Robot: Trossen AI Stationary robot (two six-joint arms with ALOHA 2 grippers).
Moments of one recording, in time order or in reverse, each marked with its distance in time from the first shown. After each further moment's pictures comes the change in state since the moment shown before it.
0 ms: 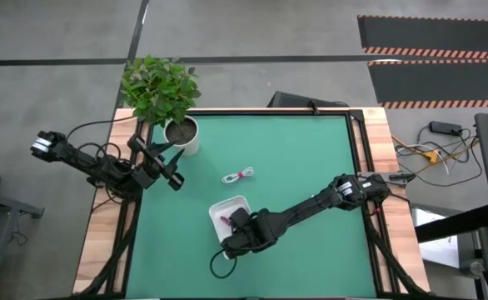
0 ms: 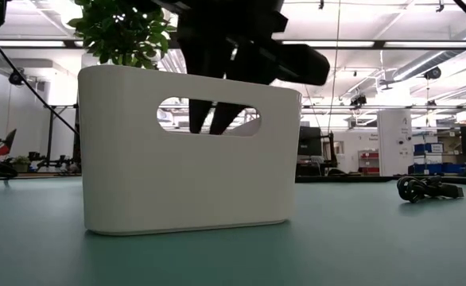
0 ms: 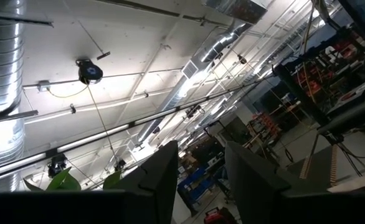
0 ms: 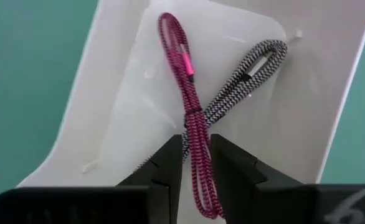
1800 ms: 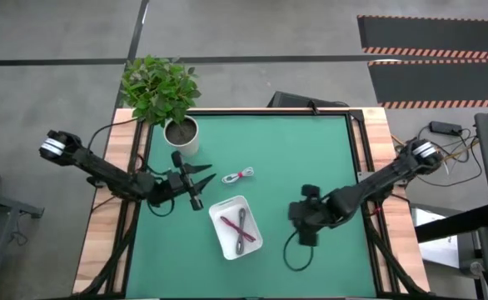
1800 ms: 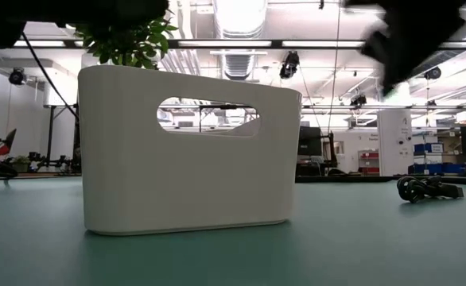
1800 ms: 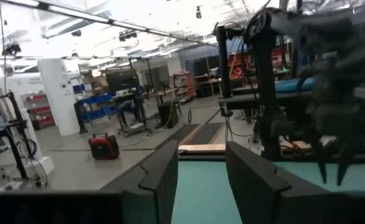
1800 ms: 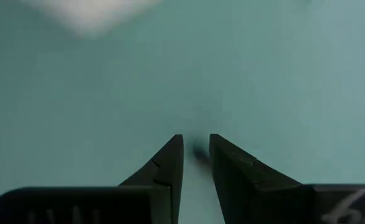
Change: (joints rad) left arm -0.001 0.359 0.001 -0.094 -0.050 -0.880; right arm 0.087 -0.812 -1.004 0.206 -0.066 -0.694
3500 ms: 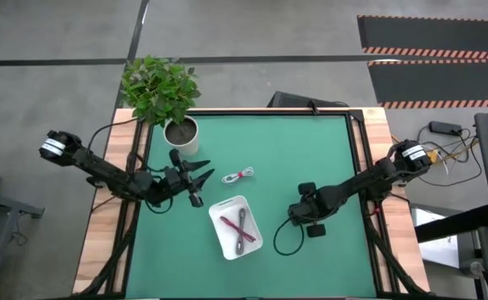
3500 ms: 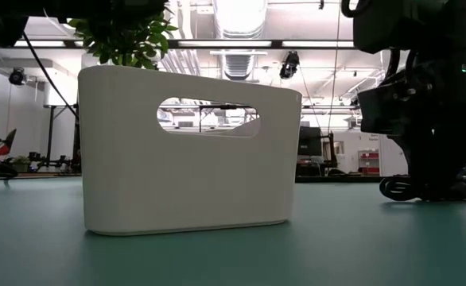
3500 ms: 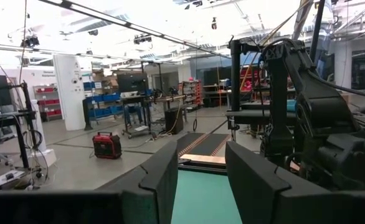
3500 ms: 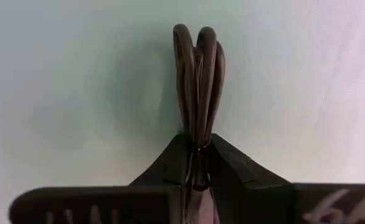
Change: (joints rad) left arm 0.003 0.006 0.011 0.070 -0.043 -0.037; right arm -0.135 0.134 -0.247 0.155 -0.116 -0.365
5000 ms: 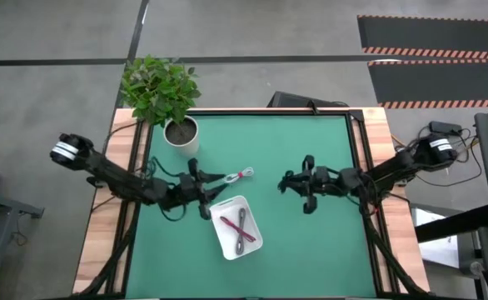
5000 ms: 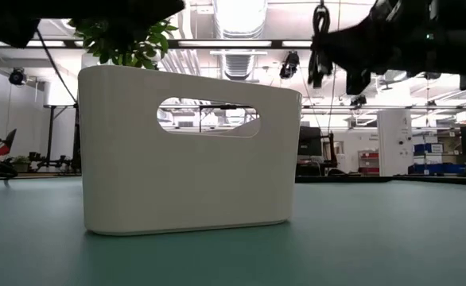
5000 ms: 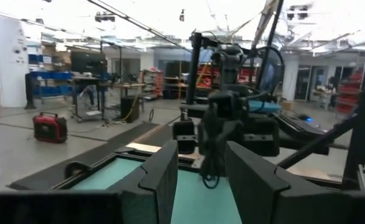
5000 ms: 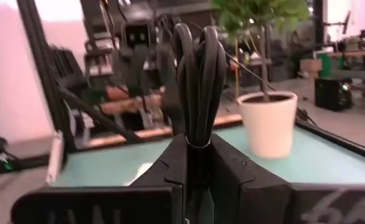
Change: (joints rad) left arm -0.005 0.192 0.096 0.007 0.144 -0.231; right arm -0.170 -0.313 -0.657 2.031 0.148 -0.088
